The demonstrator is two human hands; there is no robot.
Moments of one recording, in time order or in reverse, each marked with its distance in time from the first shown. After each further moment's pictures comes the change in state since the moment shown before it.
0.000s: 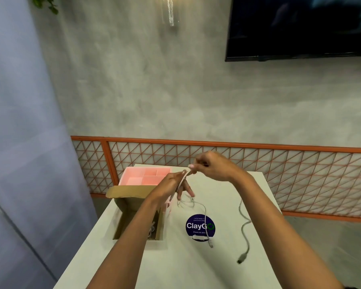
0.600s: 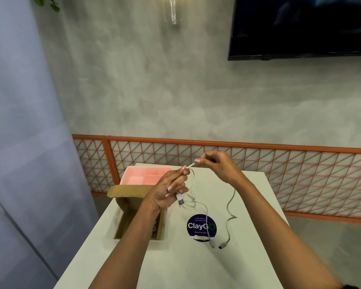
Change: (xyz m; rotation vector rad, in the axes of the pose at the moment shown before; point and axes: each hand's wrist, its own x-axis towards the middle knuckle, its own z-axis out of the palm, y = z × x) left_hand -0.008 0.002 -0.006 -0.906 -0.293 0.074; right_hand 0.009 0.030 0.019 0.472 0.206 0.043
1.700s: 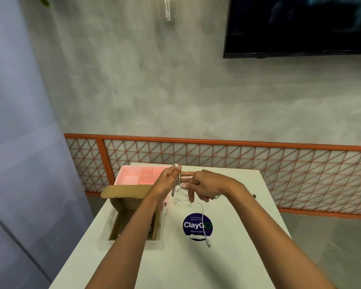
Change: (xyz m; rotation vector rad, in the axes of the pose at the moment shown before) left_hand 0.026 -0.011 -0.021 0.809 0.438 0.000; right_hand -0.018 -0.019 0.019 -0.582 -0.528 0.101
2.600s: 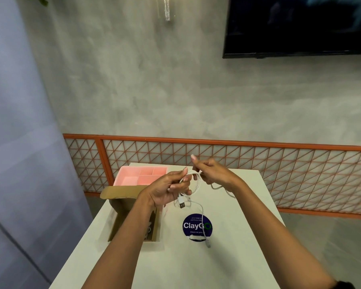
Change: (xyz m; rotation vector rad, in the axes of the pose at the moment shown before) left_hand -0.019 0.024 -0.003 -0.490 -0.517 -0.106; right_hand 0.015 0.030 -0.002 0.606 0.335 0.090
